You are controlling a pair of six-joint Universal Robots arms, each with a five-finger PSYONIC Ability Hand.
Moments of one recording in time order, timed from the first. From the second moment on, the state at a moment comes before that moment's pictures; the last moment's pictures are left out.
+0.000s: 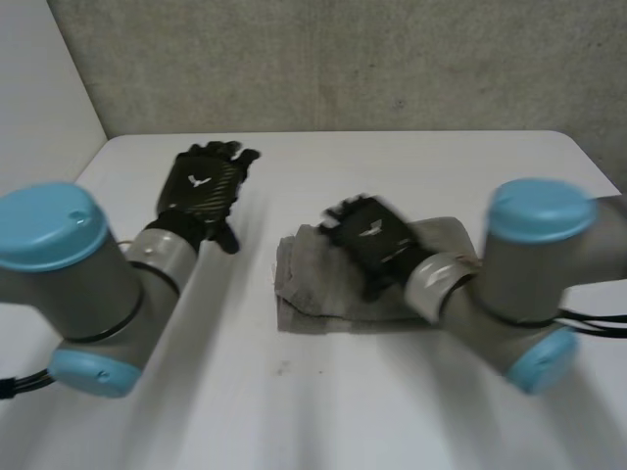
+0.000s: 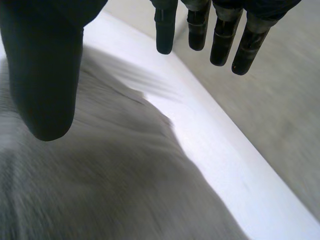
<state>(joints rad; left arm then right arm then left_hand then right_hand) 4.23 -1.94 -1.60 3.54 -1.54 3.36 2.09 -1.01 1.41 -0.16 1.20 2.61 0.19 0.18 0.18 0.18 0.03 0.25 0.24 0.22 0.24 0.08</state>
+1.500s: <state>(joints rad) 4.05 -2.12 -1.36 3.47 -1.67 3.14 1.96 -1.17 1.47 -0.12 1.21 3.08 0.19 0.19 0.19 0.19 0.03 0.25 0.24 0.22 0.24 0.08</state>
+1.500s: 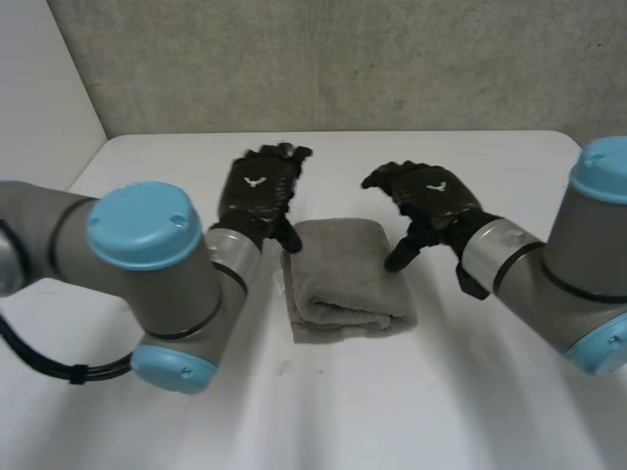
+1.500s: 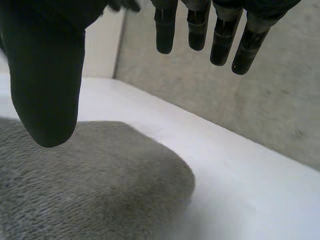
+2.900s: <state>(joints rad) 4.34 -1.51 -1.38 2.95 -1.62 3.13 1.86 -1.48 1.23 0.16 1.50 2.98 0.18 0.17 0.17 0.17 0.03 0.25 0.24 0.22 0.24 0.06</state>
